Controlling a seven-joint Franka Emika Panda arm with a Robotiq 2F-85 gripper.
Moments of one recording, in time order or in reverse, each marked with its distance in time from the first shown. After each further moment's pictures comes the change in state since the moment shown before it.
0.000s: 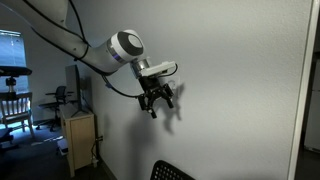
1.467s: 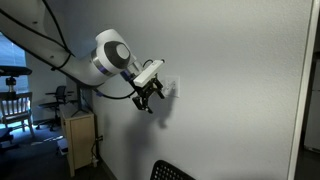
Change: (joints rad) arm 0.015 -0.133 -0.023 -0.274 -0.034 0.583 0.059
